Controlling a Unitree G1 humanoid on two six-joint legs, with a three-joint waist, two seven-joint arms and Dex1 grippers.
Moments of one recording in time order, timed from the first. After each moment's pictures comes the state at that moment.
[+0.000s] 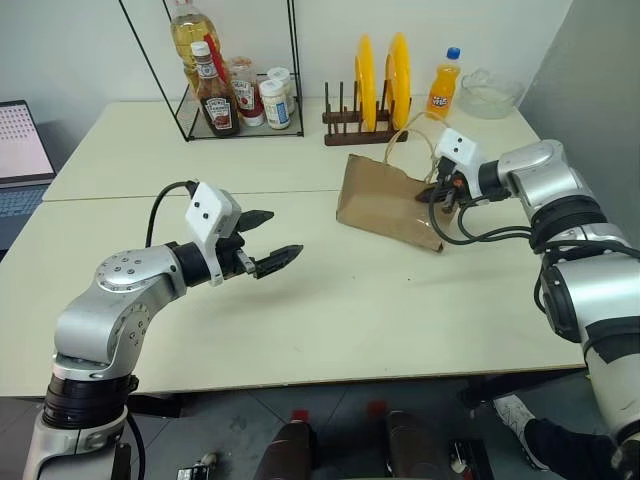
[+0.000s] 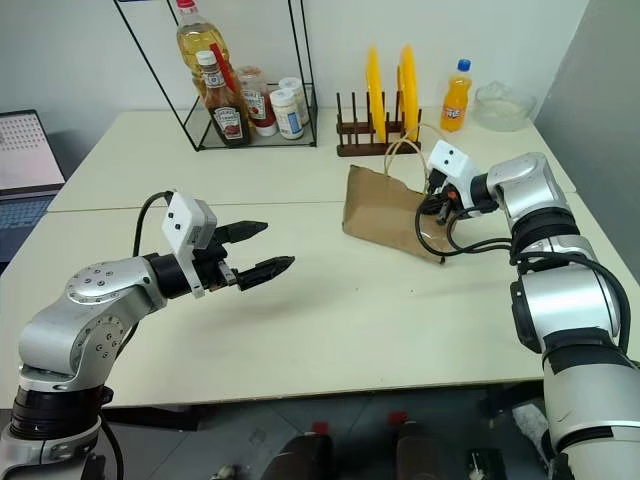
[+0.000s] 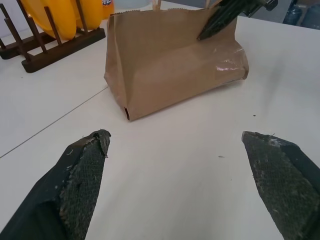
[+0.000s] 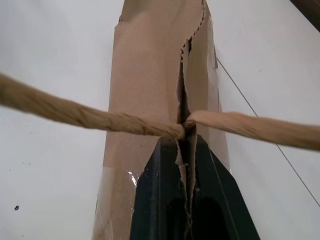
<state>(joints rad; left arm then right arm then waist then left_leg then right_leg) -0.37 0.69 0.12 -0.34 -0.53 0.69 -0.76 -1.34 -0.52 0.21 1.20 -0.17 0.07 1.19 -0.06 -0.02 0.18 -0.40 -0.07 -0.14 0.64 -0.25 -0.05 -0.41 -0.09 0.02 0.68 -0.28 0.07</state>
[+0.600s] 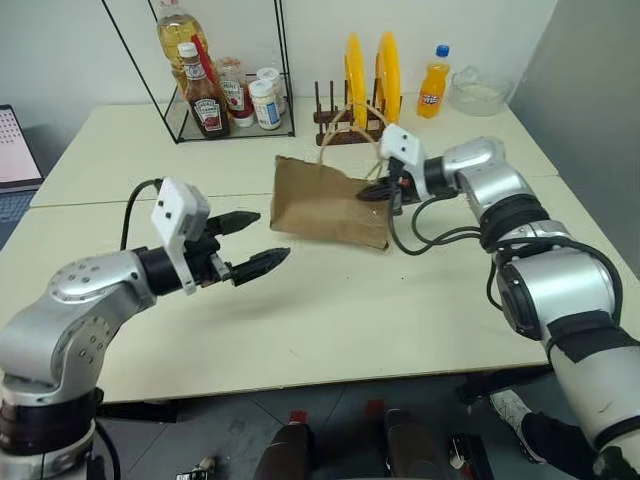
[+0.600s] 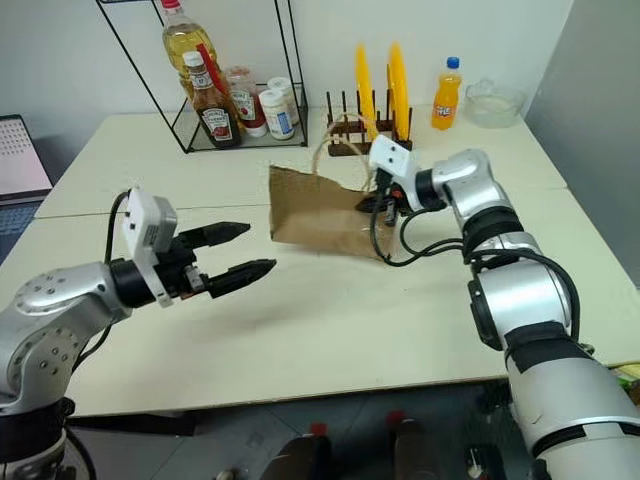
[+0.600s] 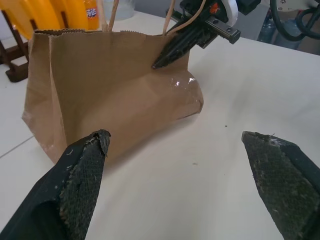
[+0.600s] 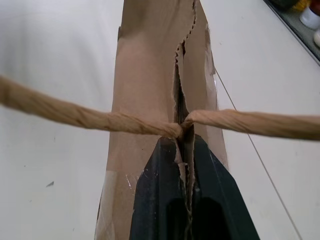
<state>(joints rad) -0.24 0.76 0.30 -0.49 -0.72 0.82 -0.75 -1.40 -0.30 0.18 1.25 -0.15 -0.13 1.23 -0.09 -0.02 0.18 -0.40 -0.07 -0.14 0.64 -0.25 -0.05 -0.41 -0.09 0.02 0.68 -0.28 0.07</state>
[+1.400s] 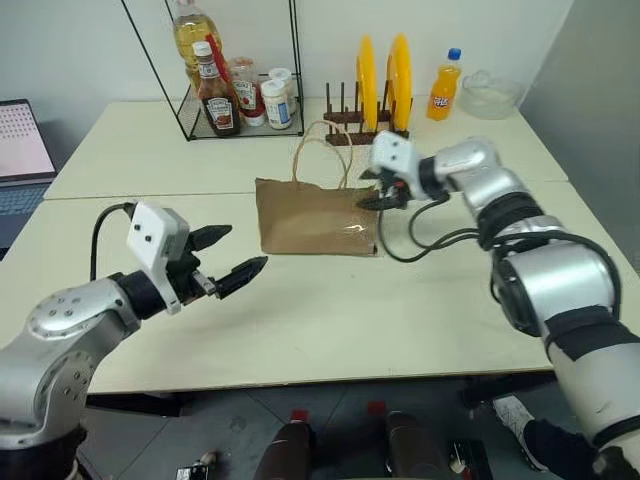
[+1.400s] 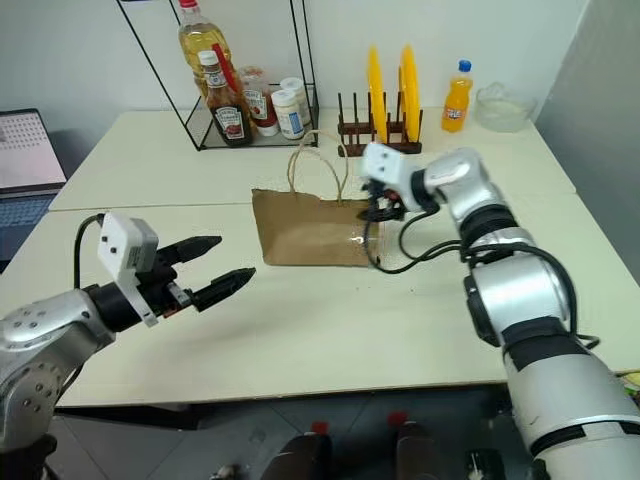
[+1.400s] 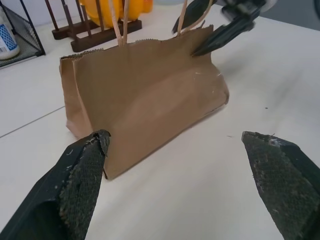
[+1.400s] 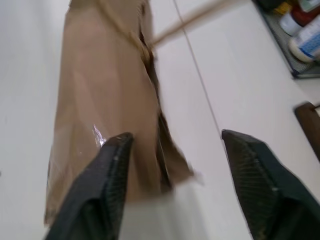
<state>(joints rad) -0.15 0.77 0.33 -0.48 -0.68 0.74 -0.67 -1.41 -0.38 0.17 1.31 -0.22 -0.25 1.15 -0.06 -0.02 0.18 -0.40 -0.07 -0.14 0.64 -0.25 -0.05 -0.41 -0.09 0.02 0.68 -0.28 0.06</state>
